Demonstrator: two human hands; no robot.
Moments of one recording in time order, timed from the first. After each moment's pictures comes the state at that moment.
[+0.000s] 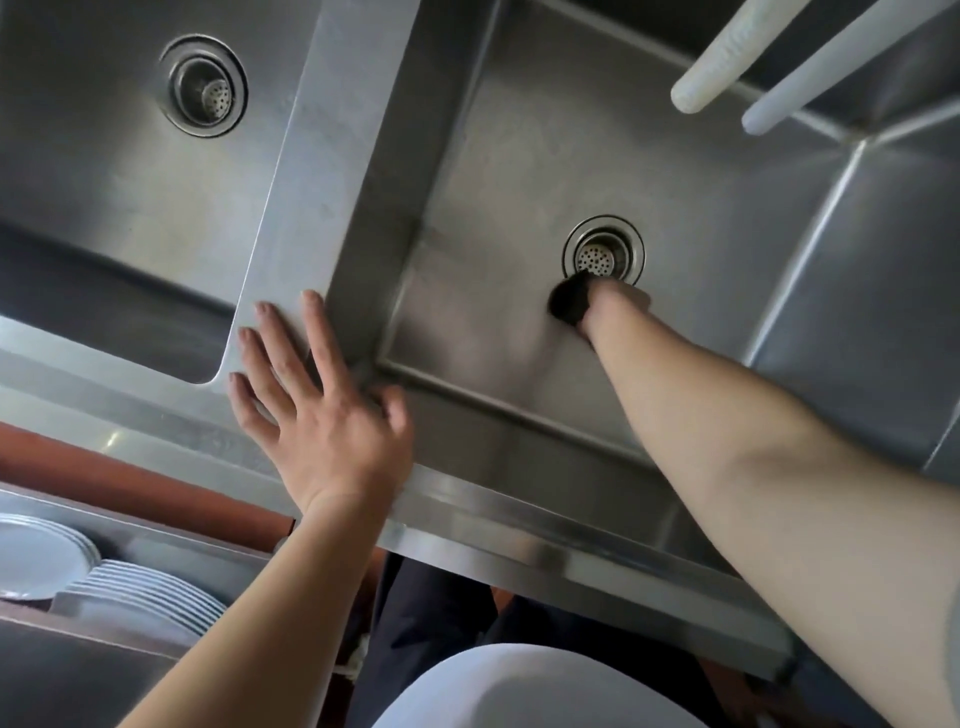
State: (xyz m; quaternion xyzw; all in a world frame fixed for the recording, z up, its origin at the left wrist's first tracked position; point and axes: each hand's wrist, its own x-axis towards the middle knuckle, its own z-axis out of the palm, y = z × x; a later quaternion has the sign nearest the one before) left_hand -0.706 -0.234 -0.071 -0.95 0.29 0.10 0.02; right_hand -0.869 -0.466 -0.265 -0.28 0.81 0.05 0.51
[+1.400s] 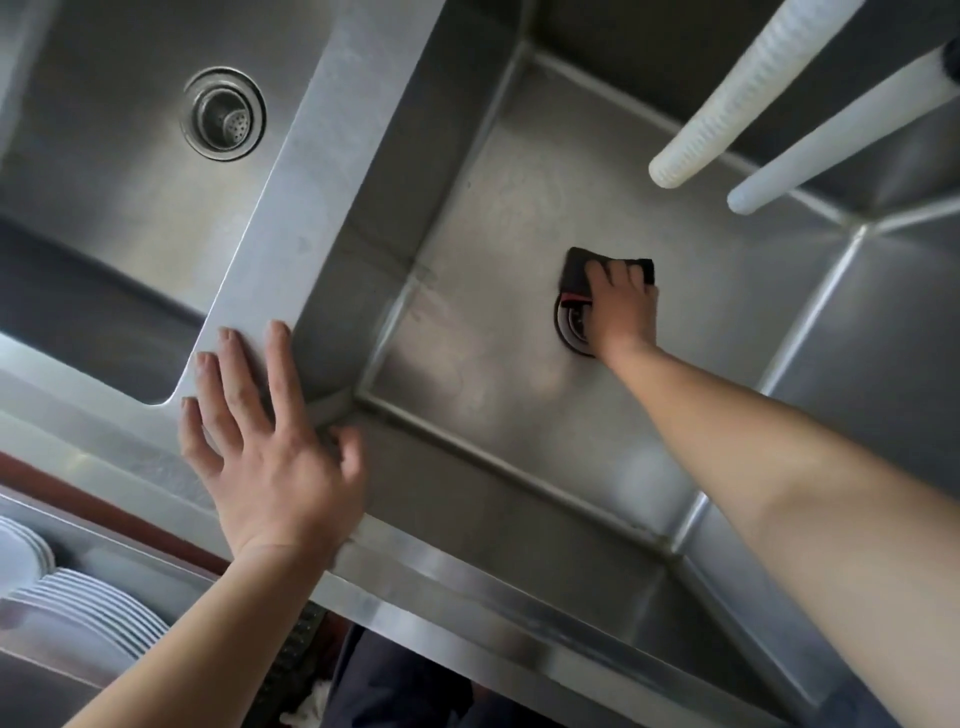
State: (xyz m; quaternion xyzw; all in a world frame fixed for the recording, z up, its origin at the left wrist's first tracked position) left_hand -0.707 -0.235 -0.073 -0.95 0.28 0.11 0.01; right_hand -0.876 -0.515 -0.264 -0.86 0.46 0.18 0.13
